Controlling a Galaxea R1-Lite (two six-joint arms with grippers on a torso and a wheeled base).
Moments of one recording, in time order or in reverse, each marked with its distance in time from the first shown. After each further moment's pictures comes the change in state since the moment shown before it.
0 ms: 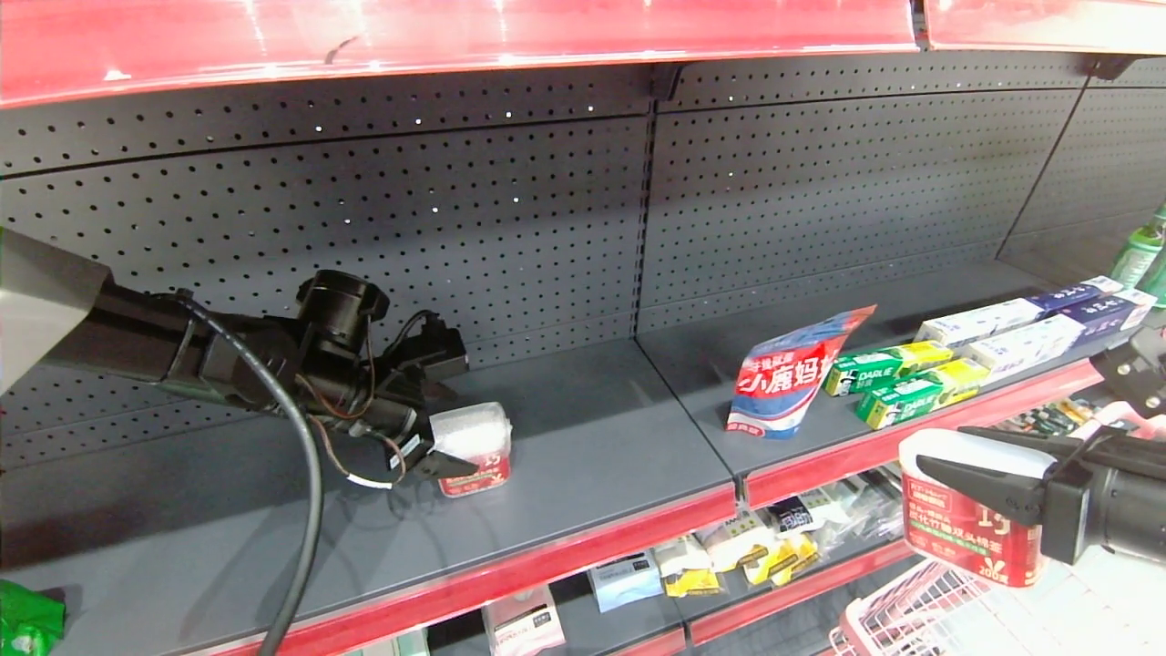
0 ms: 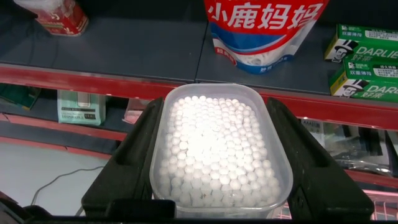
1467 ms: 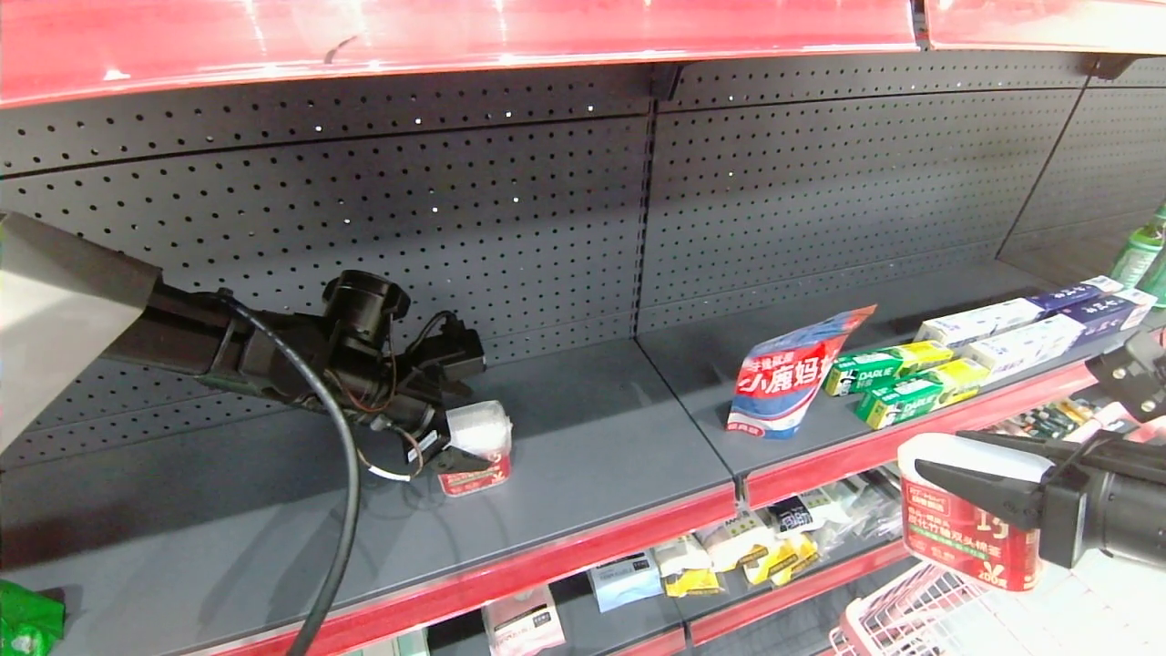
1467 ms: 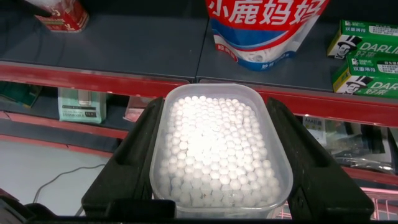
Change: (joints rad) left arm -0.024 0.063 -0.071 0.008 0.004 0.018; right arm 0.000 0.004 0.007 0.000 0.001 0.000
